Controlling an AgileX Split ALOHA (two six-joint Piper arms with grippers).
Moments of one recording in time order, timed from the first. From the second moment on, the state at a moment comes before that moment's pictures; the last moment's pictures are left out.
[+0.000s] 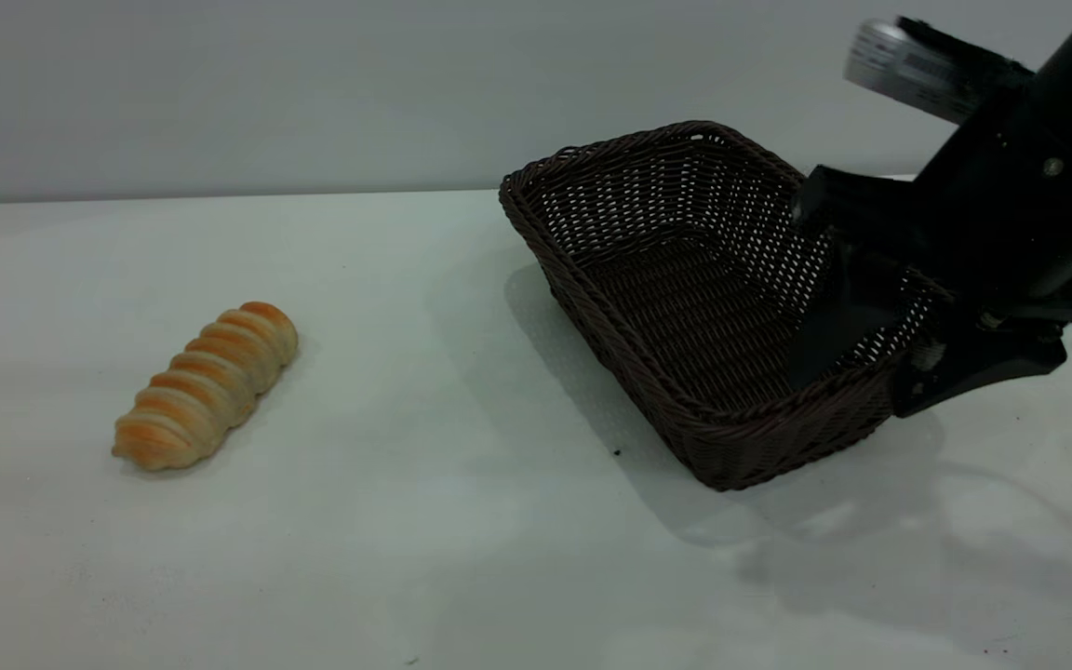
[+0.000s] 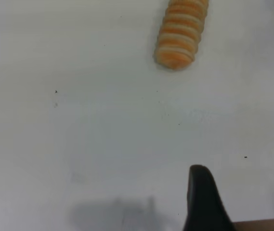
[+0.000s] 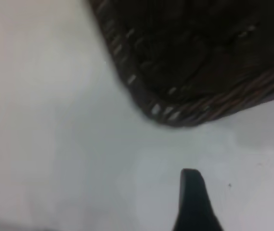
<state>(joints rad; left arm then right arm) -0.03 0.56 -0.56 -0.04 0.83 -0.02 0.32 1.73 -0.84 0.65 0.46 -0.05</state>
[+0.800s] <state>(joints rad) -0.03 0.56 -0.56 -0.04 0.83 -0.02 0.26 1.88 -0.84 0.80 0.28 0.11</state>
